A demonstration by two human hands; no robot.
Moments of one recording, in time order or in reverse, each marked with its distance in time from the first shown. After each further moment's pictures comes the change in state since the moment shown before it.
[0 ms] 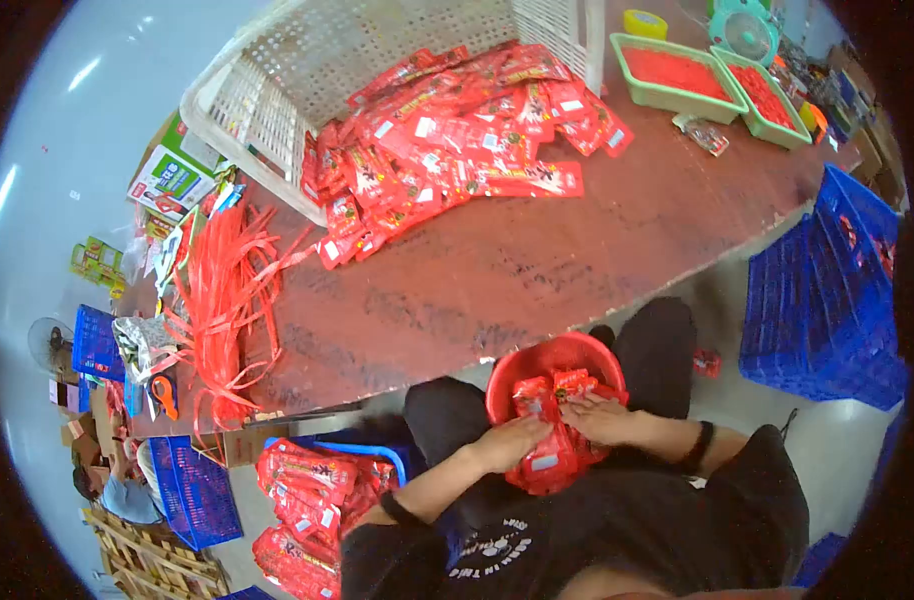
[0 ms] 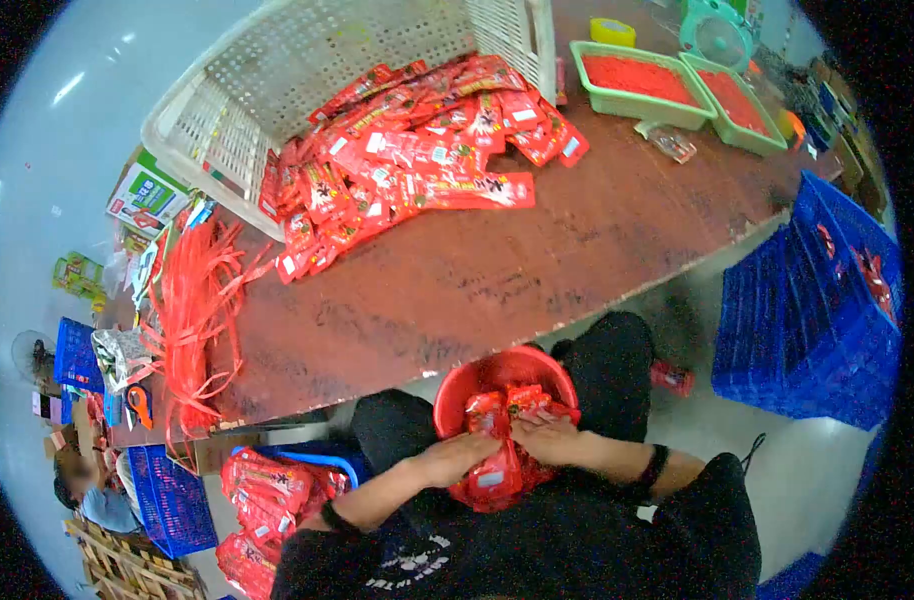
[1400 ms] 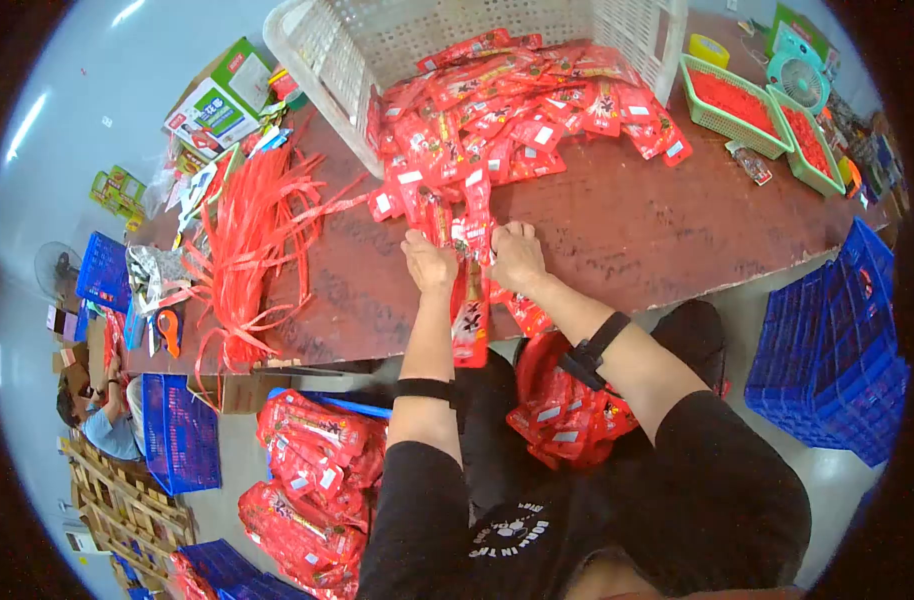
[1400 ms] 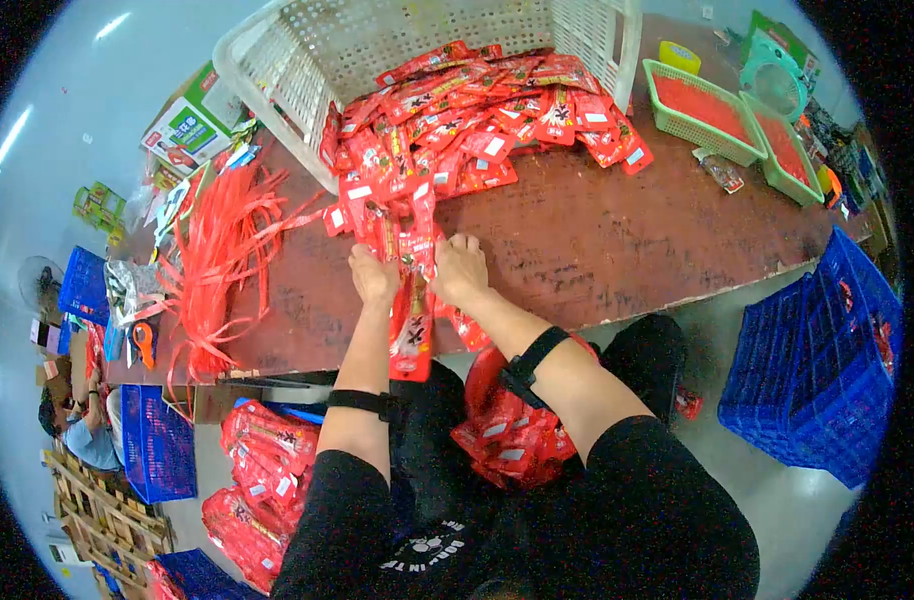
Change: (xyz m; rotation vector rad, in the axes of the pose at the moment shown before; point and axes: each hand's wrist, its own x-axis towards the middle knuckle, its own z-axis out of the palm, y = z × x) left_hand -0.010 -0.136 -0.191 0.058 1.343 -1.091; right_hand 0.282 -0.026 -0.138 0.030 0.323 0.465
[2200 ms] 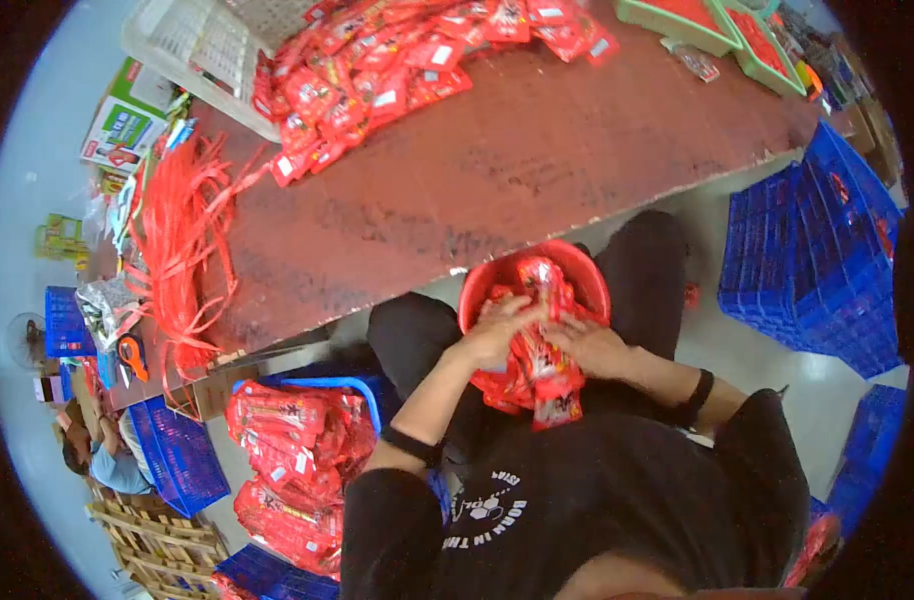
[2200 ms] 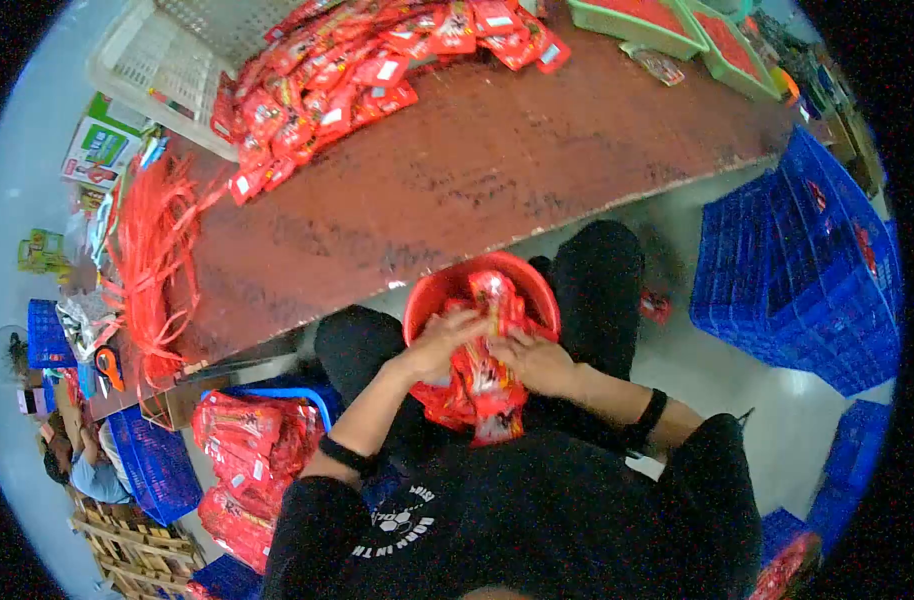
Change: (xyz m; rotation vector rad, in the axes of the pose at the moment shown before) left_hand -0.221 0.008 0.009 -0.064 -1.305 0.797; right_hand -0.271 0.147 0.012 -0.037 -0.496 -0.308
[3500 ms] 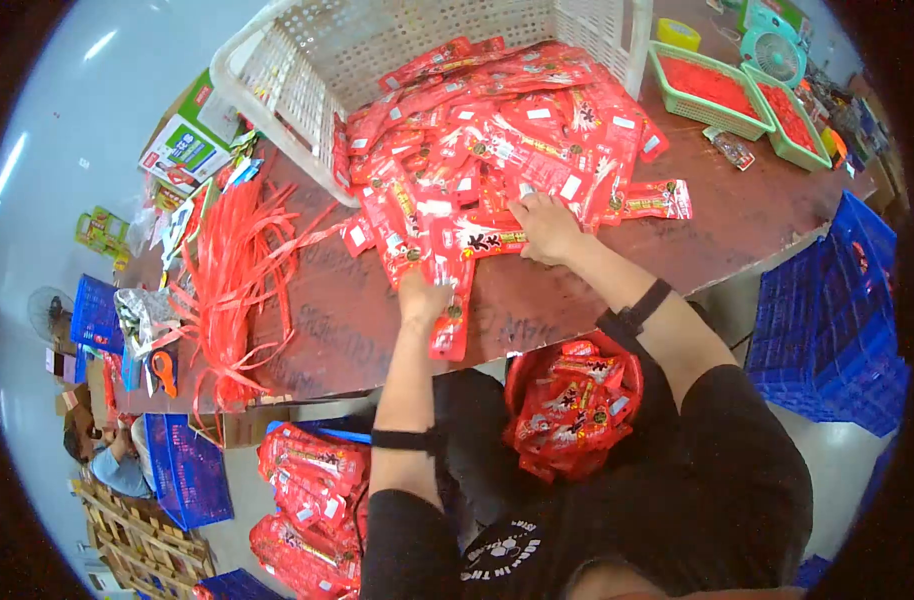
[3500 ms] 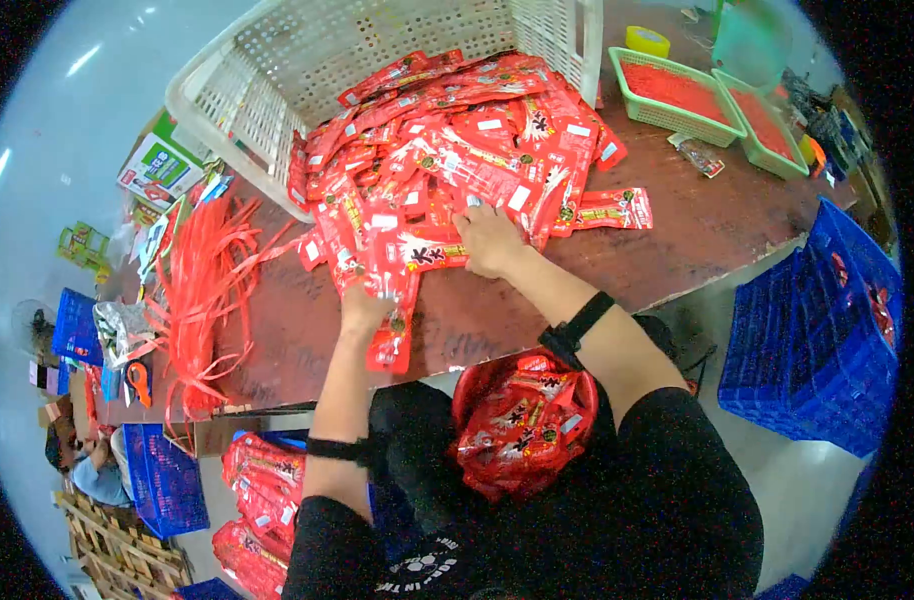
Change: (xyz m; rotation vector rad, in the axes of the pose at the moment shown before) left_hand -0.008 -0.069 -0.203 -0.219 0.820 -0.620; right_hand 0.236 0.032 -0.205 -0.340 0.428 0.071
